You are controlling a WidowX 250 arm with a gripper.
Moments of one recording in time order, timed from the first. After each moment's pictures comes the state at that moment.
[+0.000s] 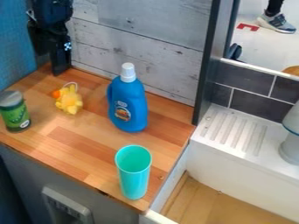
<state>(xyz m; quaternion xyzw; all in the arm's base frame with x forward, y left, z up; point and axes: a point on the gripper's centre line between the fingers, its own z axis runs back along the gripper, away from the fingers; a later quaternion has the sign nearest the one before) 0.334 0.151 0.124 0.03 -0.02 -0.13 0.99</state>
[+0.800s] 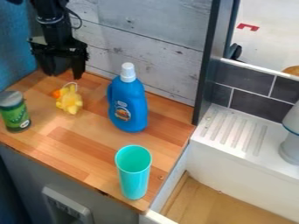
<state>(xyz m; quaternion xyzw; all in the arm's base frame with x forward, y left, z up) 0.356 0.154 0.084 0.02 -0.09 0.16 0.98</state>
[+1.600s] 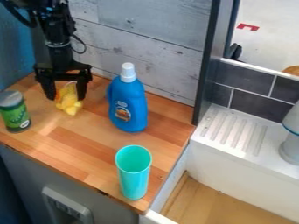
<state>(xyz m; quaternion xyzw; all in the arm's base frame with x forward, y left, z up) 0.355 0.157 0.034 0.01 0.00 0.27 0.96</state>
